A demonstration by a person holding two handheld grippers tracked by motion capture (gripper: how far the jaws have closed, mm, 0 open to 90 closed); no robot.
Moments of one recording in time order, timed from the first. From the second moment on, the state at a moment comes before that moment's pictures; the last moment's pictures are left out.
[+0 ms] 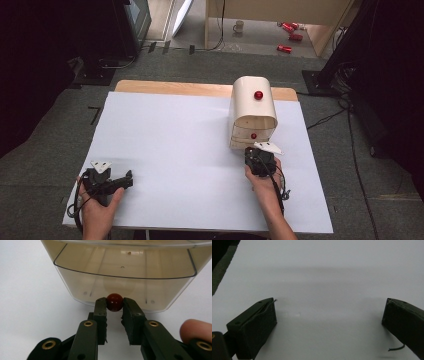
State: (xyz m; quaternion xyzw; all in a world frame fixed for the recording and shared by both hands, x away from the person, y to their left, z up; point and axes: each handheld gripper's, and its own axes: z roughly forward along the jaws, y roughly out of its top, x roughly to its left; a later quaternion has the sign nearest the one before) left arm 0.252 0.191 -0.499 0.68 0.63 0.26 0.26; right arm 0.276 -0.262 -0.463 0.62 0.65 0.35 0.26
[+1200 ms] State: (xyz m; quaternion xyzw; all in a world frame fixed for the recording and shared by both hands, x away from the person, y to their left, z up) left arm 0.251 0.190 -0.499 0.68 0.63 0.26 0.26; right arm 0.219 -0.350 -0.475 0.64 0.65 0.34 0.25
